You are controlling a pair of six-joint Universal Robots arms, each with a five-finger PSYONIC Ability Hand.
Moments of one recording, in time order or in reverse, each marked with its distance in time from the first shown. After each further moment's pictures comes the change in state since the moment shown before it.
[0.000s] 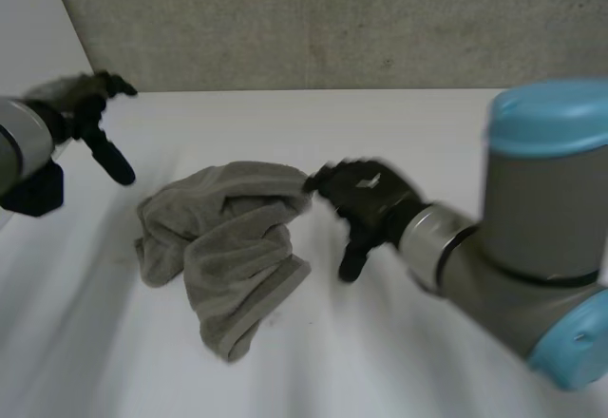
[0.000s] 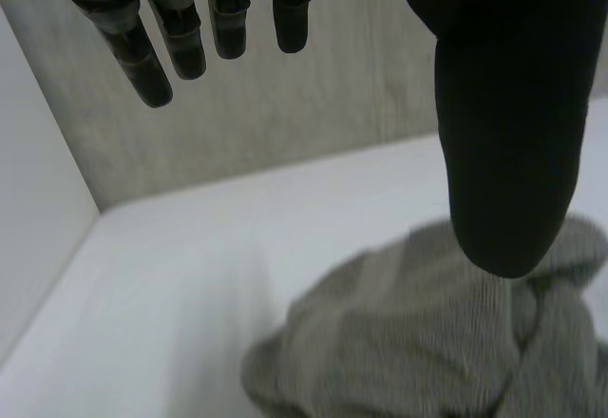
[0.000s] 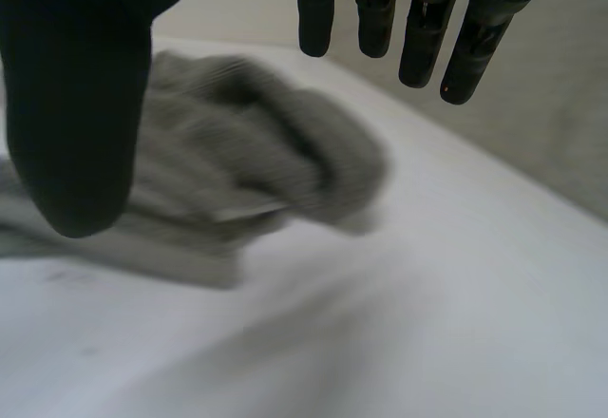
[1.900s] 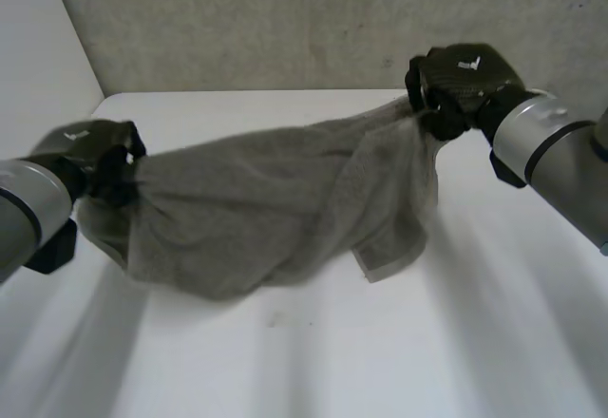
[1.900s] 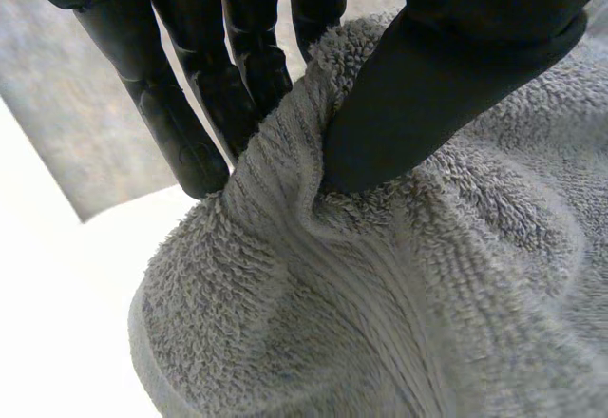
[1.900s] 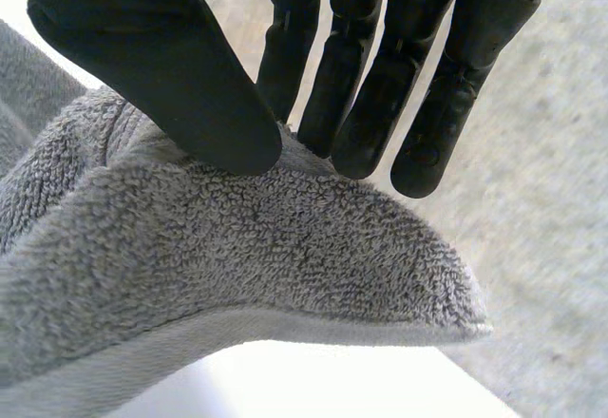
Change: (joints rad) left arm -0.071 0.164 -0.309 0.160 -0.013 0.076; right arm -0.297 -0.083 -0.086 -0.144 -0.095 -0.035; left_hand 0.979 1.037 1.034 1.036 0.985; right_hand 0.745 0.946 0.966 0.957 0.919
